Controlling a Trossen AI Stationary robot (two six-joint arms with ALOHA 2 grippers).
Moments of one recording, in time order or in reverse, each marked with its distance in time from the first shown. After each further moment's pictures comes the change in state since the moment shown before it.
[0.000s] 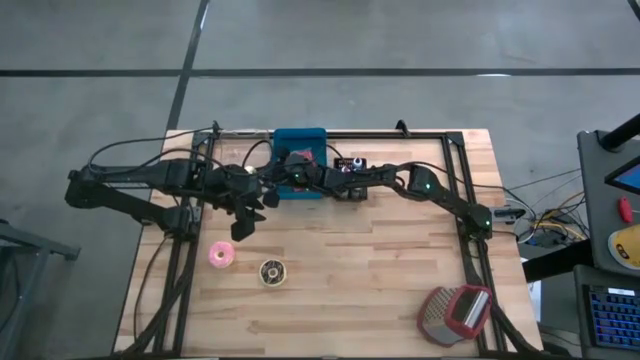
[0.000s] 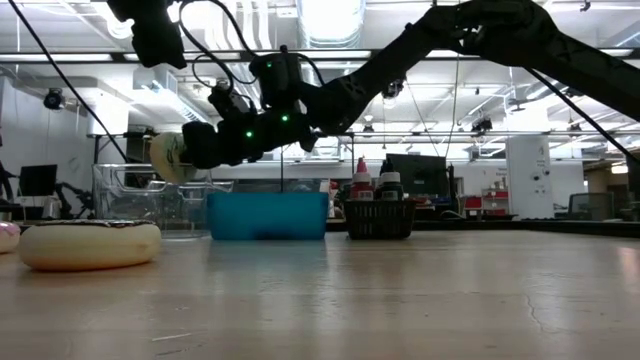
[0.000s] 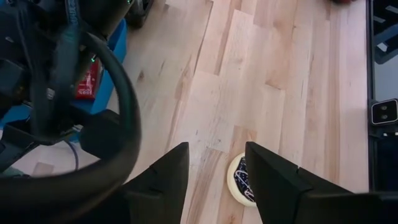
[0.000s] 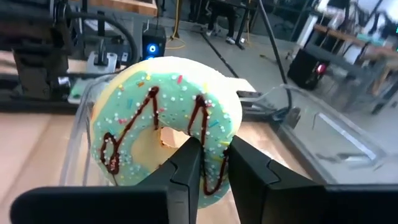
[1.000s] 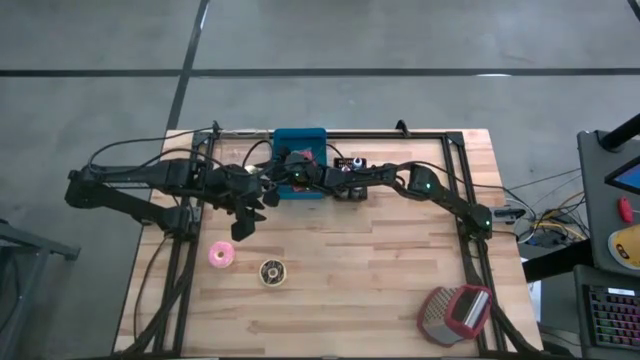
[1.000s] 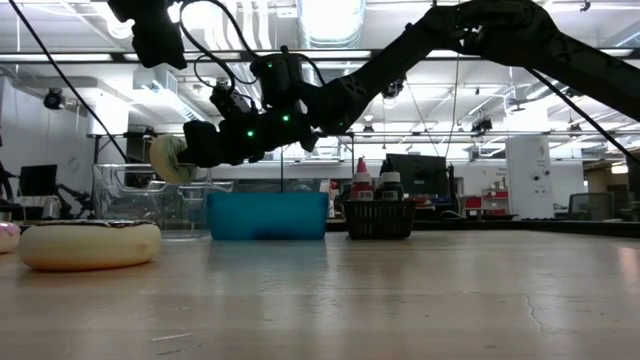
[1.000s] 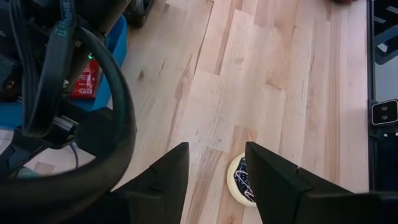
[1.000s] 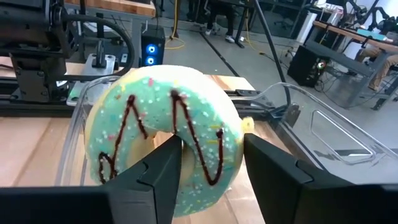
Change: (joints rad) left arm 0.000 0.001 0.000 0.000 0.000 -0.003; right arm -0.005 -0.002 -0.002 -0.005 -0.002 0.013
